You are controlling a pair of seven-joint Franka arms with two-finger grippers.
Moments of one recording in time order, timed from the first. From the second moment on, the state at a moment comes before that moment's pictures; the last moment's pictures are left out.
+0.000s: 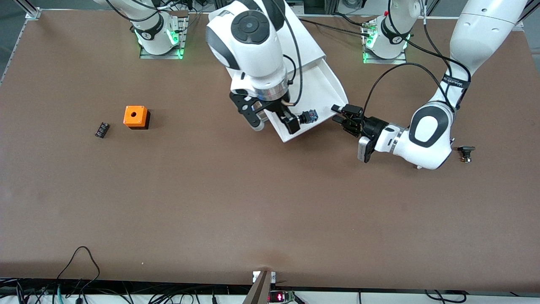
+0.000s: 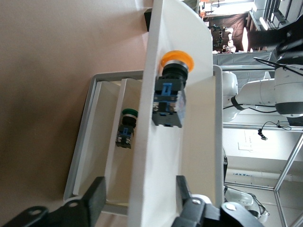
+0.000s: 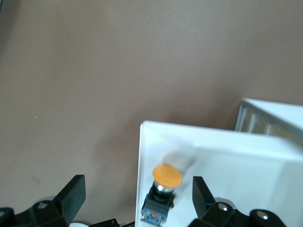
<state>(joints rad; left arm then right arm) 0.19 0.53 -0.35 -1.84 -0.88 1.54 0.79 0.80 0.66 0.03 -1.04 0.07 1.91 1.78</state>
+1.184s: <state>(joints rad) 0.21 0.40 -0.37 -1.31 -0.11 1.22 0.30 0.88 0.79 0.03 -1.03 0.07 2.02 1.95</state>
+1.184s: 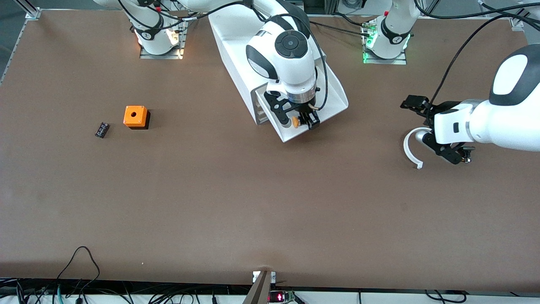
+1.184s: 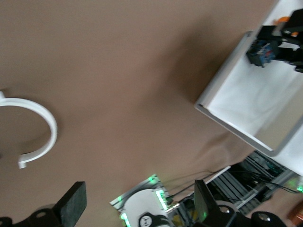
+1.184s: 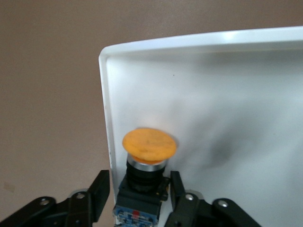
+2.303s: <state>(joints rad) 0.21 0.42 -0.36 -1.23 0.13 1.43 0.19 0.75 0.71 0.01 -0.91 0.11 1.80 1.61</state>
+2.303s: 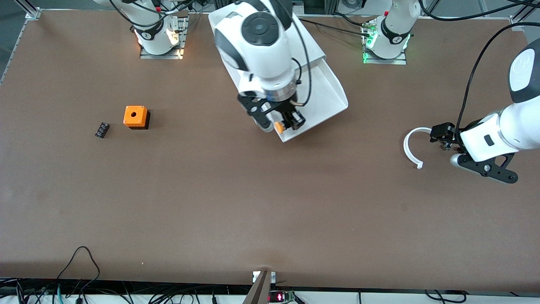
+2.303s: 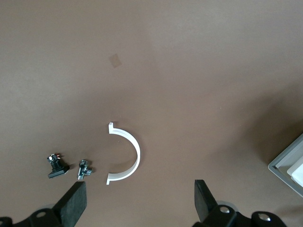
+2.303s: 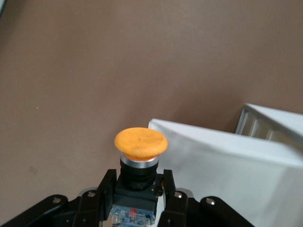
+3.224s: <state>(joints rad) 0.19 0.35 -0.45 -1.36 0.12 1.47 -0.23 0.33 0.67 -0.01 -0.97 0.13 1.57 0.58</state>
